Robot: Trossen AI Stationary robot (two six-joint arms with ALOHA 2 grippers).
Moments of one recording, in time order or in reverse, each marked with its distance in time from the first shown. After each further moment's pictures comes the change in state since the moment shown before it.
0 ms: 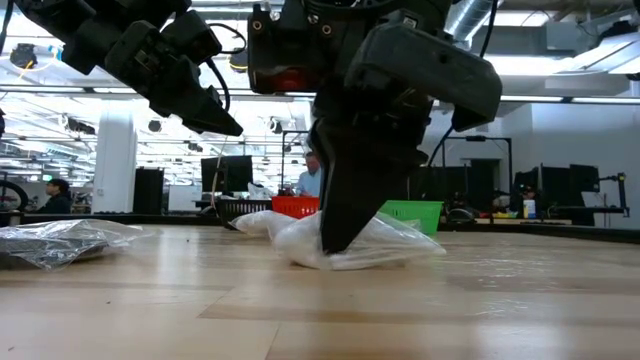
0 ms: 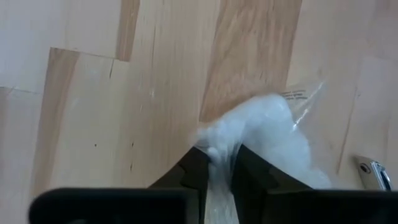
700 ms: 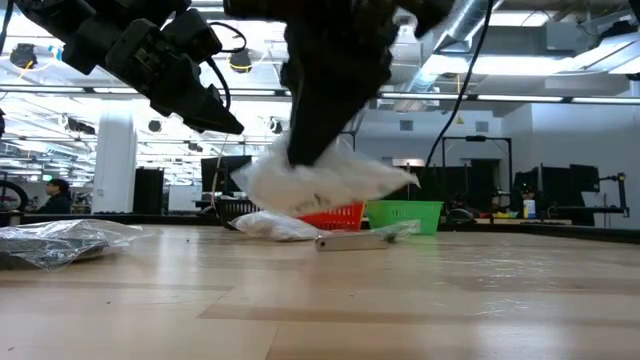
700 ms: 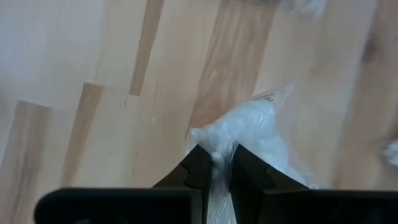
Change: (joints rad) left arm 0.000 0.000 0.000 0.009 0.003 0.000; right arm -0.020 0.003 0.211 -0.176 0.023 -0.109
